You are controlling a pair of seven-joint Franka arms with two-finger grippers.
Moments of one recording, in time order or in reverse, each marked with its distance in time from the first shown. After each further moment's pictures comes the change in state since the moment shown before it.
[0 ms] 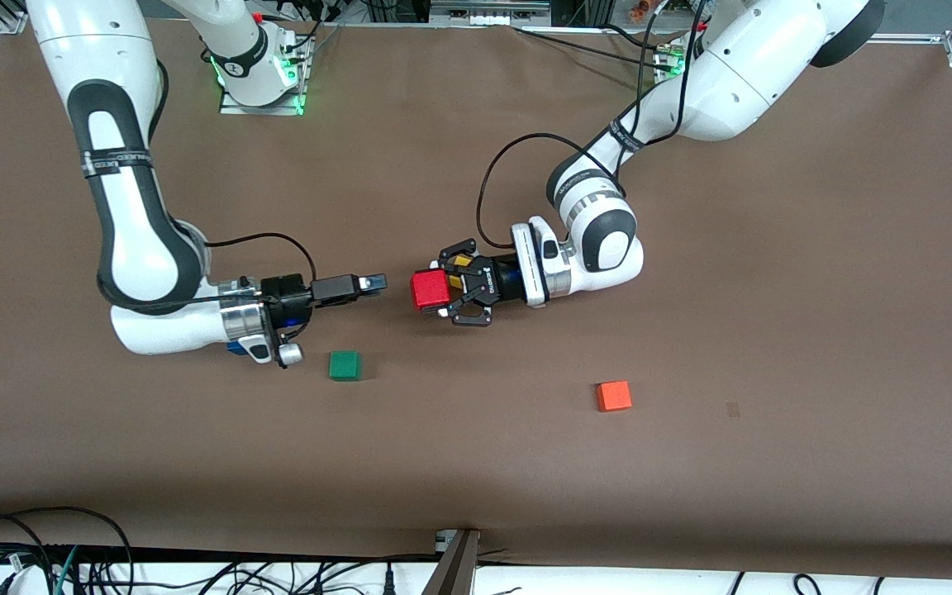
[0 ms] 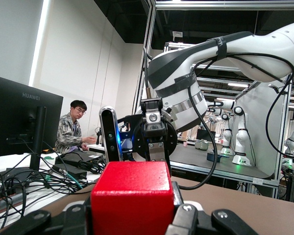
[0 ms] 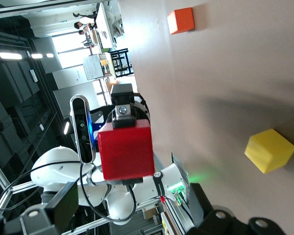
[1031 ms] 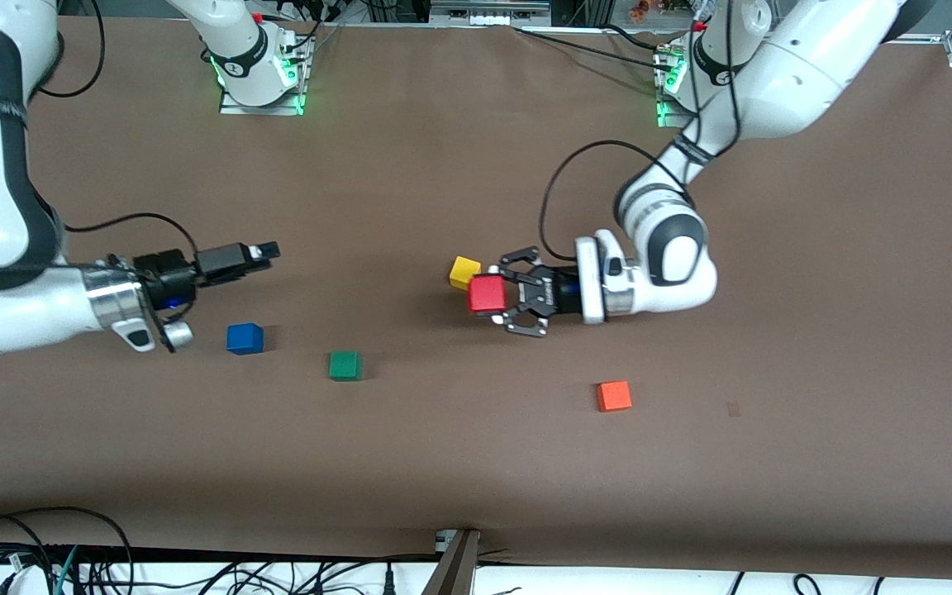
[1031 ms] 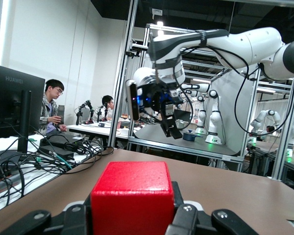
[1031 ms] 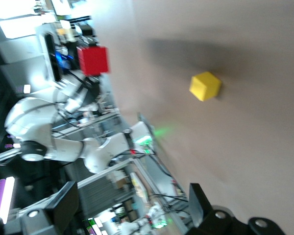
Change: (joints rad) left arm 0.136 -0.087 -0.004 -0.091 0.267 -0.056 -0.181; right arm -0.214 -0.062 -0.005 0.086 -0.278 -0.317 0.099
